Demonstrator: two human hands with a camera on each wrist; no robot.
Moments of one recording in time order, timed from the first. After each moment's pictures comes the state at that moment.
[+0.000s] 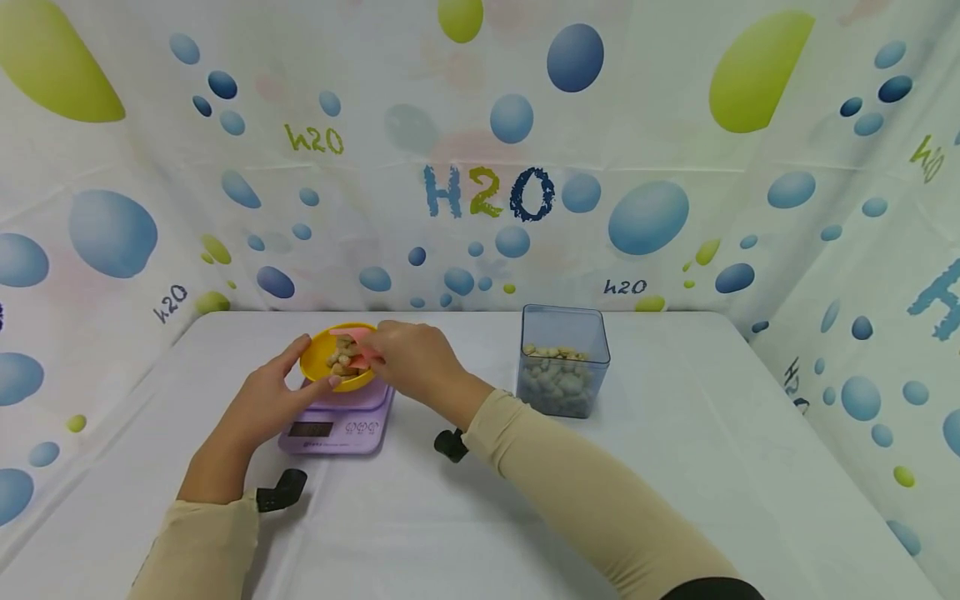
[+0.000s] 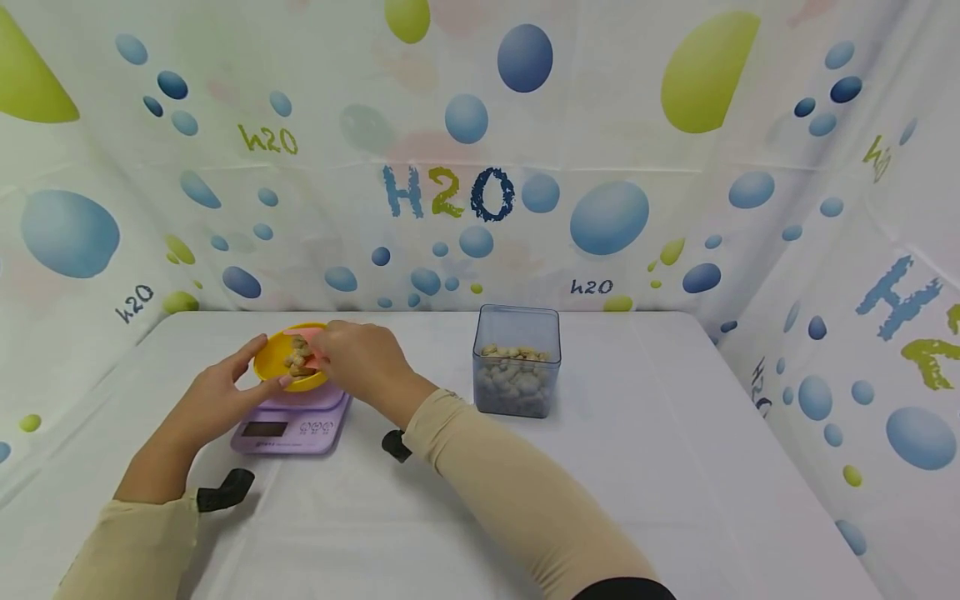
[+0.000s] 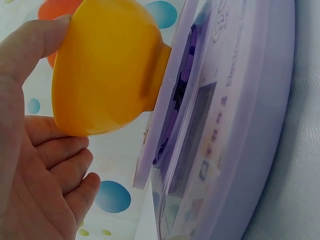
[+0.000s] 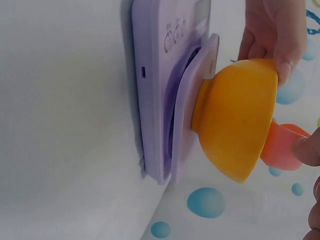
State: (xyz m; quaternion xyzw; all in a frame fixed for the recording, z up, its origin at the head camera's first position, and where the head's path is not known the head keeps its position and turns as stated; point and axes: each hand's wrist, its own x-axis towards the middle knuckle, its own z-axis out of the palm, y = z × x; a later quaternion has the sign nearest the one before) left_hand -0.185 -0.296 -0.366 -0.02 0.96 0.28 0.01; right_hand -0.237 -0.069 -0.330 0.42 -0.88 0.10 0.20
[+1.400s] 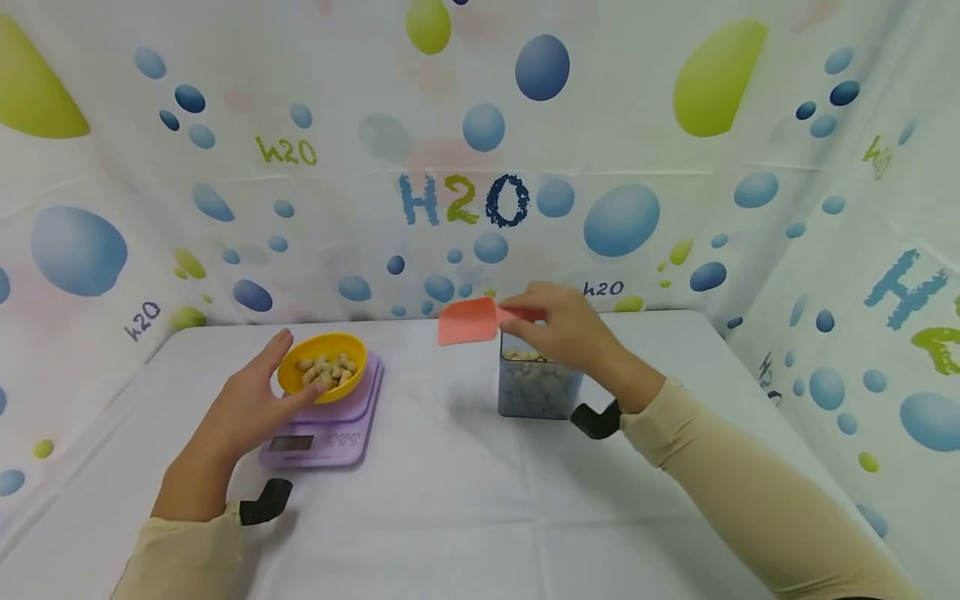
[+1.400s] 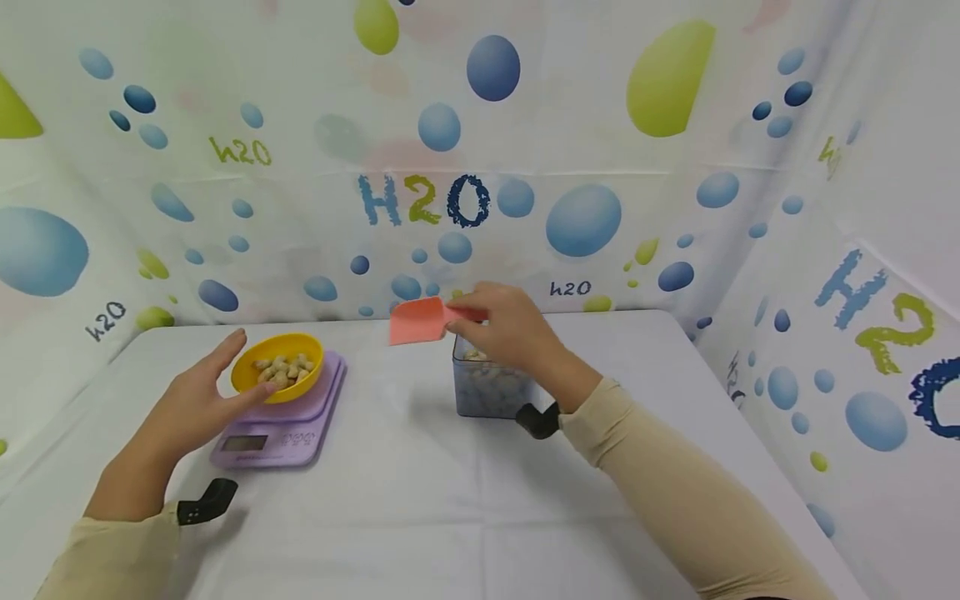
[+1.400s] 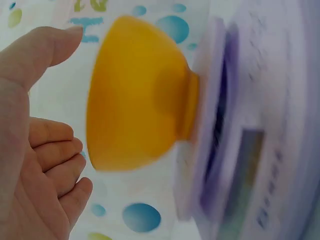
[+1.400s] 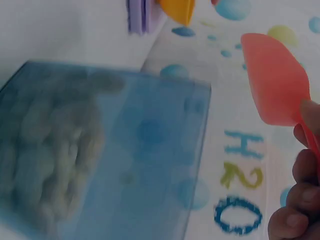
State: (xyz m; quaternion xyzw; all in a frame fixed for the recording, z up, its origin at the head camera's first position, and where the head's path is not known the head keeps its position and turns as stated) left_hand -0.184 -0.281 -0.350 0.03 0.97 0.25 -0.03; right_hand -0.246 0.121 -0.283 0.32 -0.89 0.30 0.14
